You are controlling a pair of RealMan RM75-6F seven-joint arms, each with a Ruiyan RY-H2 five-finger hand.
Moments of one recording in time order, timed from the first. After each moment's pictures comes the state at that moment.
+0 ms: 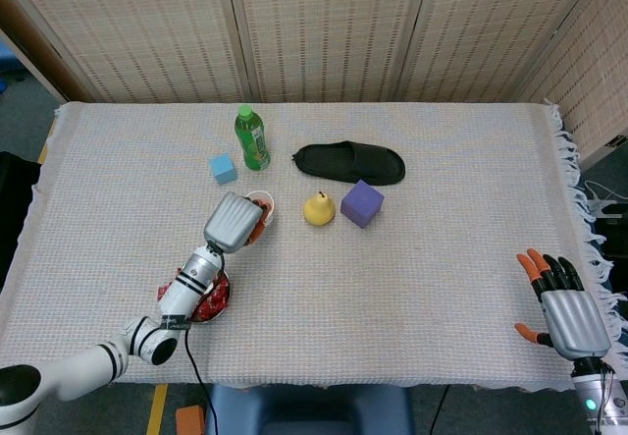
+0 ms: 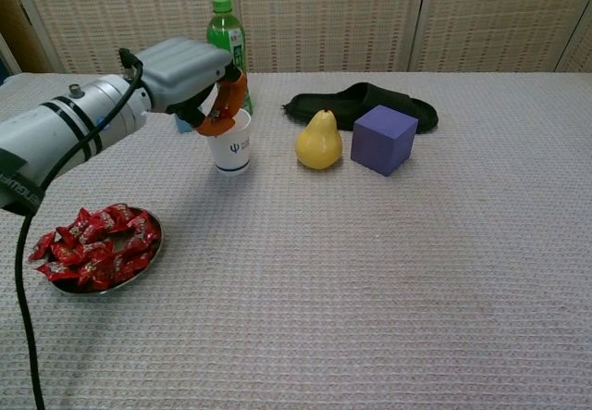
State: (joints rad) left arm -0.84 -1.76 -0.36 -1.06 1.45 0.92 0.35; right arm 0.08 -1.08 0.02 -1.70 -1.46 1.35 -0.16
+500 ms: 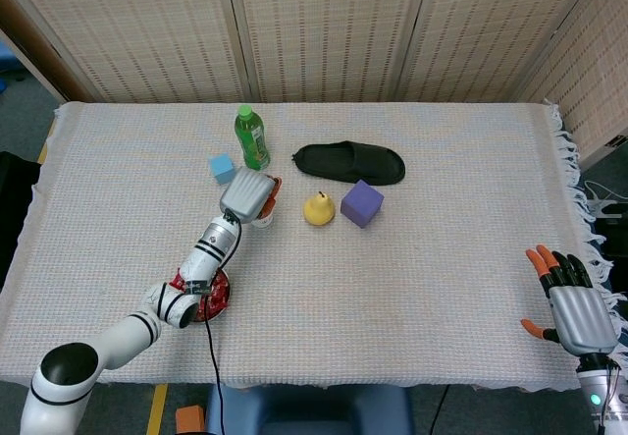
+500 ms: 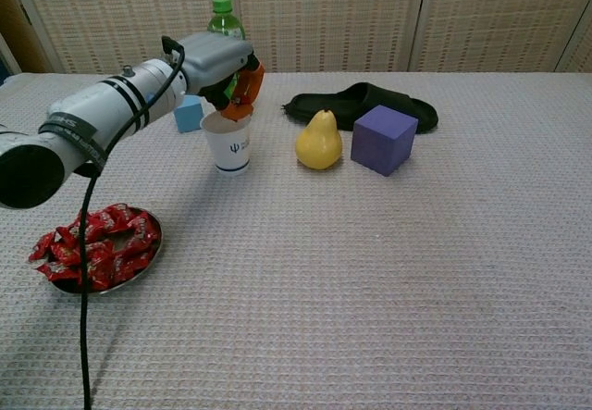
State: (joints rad) left arm -1.03 -1.89 -0.35 -0.67 1.40 0.83 0.13; right arm 0.09 -1.07 0.03 -1.70 -1.42 1.34 -0.15
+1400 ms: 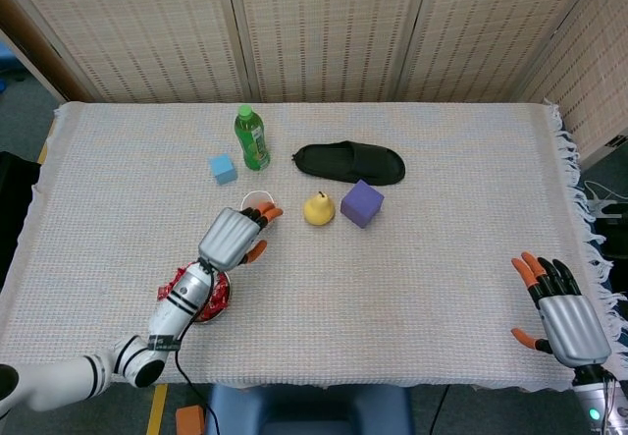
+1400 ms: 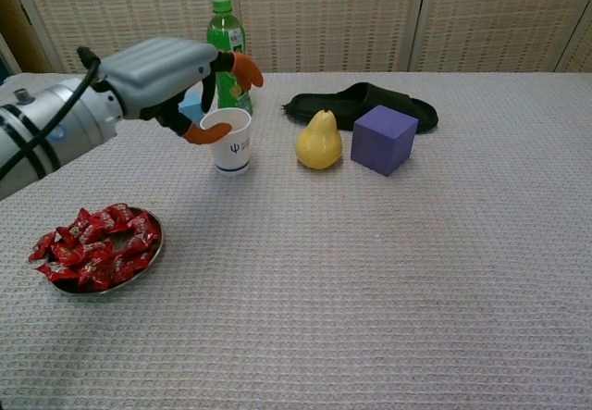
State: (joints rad) left arm -0.75 -1.59 -0.15 -1.43 1.40 1.15 0.36; right arm 0.07 -1.06 -0.02 -1.70 -1.56 1.41 -0.11
